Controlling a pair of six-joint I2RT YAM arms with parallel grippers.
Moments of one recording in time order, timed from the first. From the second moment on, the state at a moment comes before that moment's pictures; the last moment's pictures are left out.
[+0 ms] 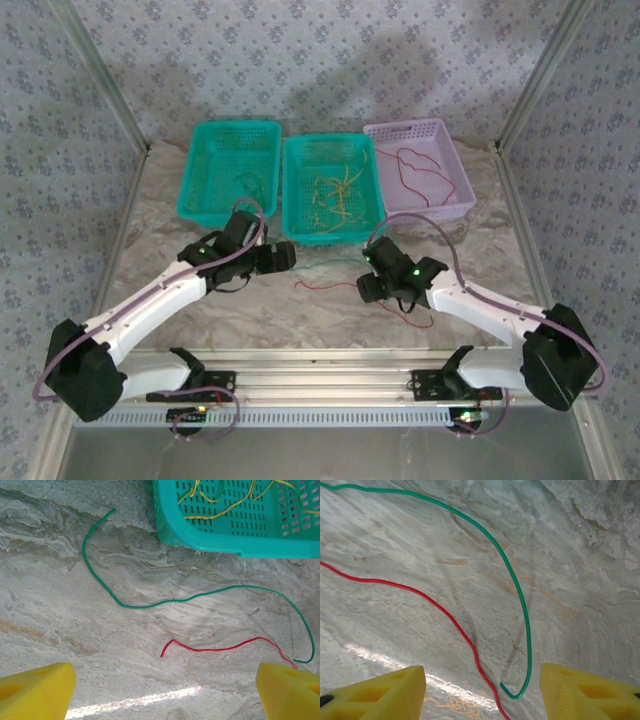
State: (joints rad) left arm -0.65 1.19 0.89 -0.60 -0.01 -0.68; right arm 0.75 1.24 0.75 -0.60 0.16 0.33
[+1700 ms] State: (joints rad) left arm -0.82 1.69 1.07 -0.47 -0.14 -0.59; right arm 0.74 0.89 0.64 -0.45 0.14 0.30
